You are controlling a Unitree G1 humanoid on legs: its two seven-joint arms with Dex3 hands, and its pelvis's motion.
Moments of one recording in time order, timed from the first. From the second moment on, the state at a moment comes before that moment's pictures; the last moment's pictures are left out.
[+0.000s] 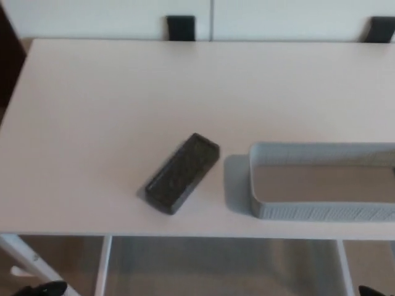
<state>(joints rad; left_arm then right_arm) 0.53 0.36 0.16 0.11 -0.20 0.07 -0.36 0.45 -0.24 -0.06 0.43 -0.07 -0.37 0.04</state>
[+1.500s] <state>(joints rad) 0.54 0.37 0.14 0.04 -0.20 0.19 -0.37 0.47 -0.21 -0.05 0.32 0.01 -0.28 0.15</state>
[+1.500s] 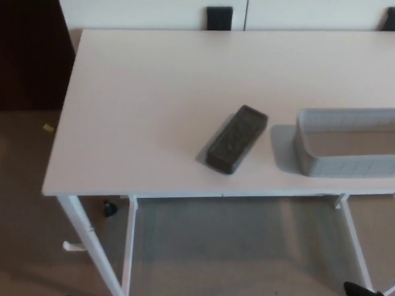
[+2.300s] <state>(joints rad) 0.52 0.35 0.14 0.06 -0.15 0.13 -0.32 0.47 -0.20 -0.04 0.32 0.01 -0.28 0.16</state>
